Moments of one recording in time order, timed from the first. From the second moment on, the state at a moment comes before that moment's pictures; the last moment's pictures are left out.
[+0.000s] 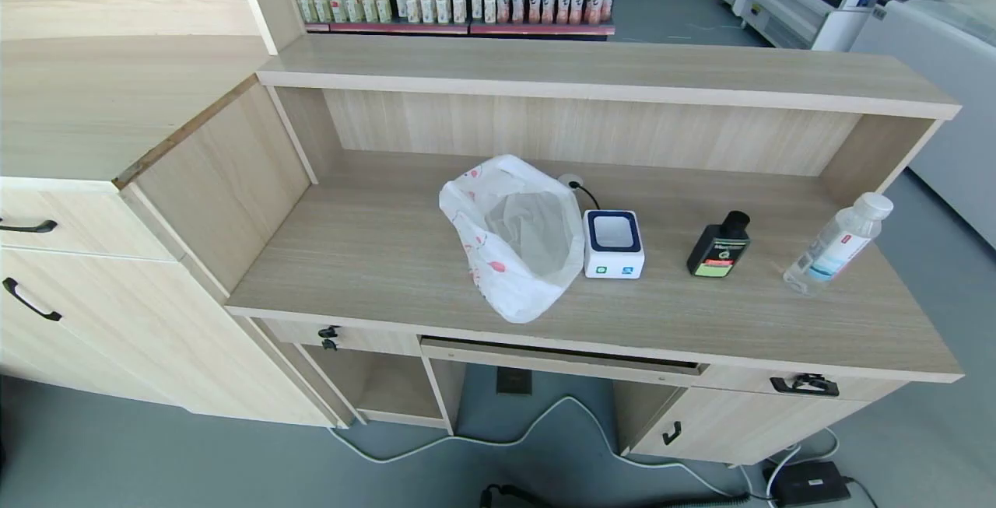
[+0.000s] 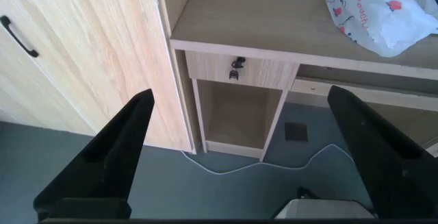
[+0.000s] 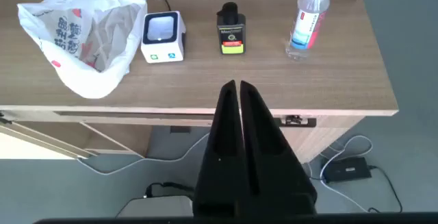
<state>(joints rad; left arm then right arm) 0.00 0.00 0.00 -0.05 0.04 0.00 0.02 0.63 -0.53 -0.06 -0.03 0.05</state>
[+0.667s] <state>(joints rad) 0.00 0.00 0.00 -0.05 0.04 0.00 -0.13 1.59 -0.76 -0.54 0.01 -0.09</state>
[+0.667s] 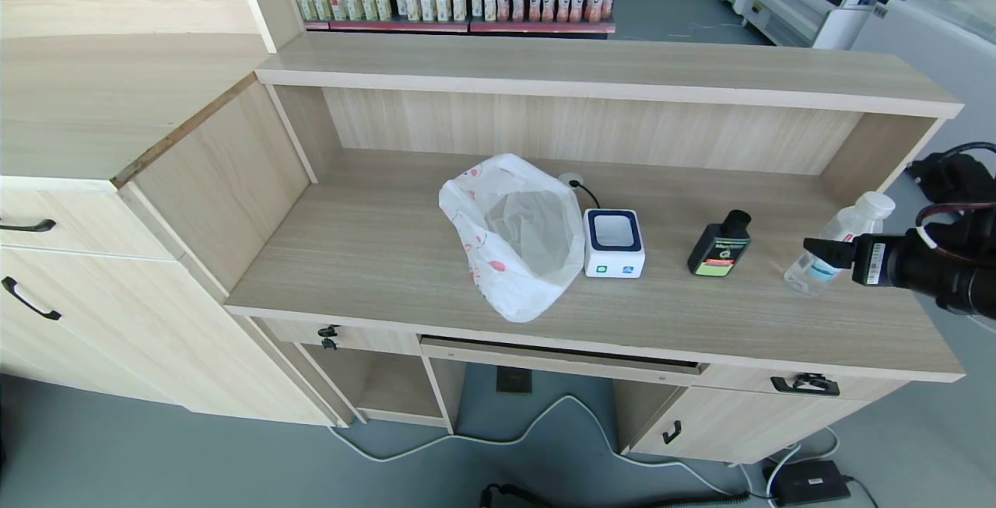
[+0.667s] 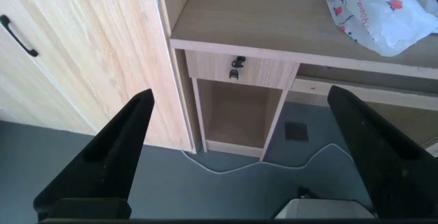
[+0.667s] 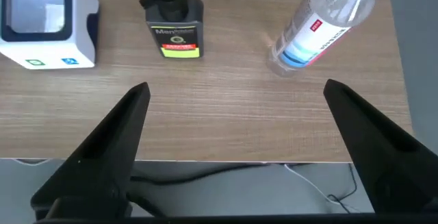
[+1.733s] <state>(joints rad) 0.00 0.00 0.00 -0.05 0.04 0.00 -0.09 1.99 -1.03 -0.59 -0.11 -0.32</state>
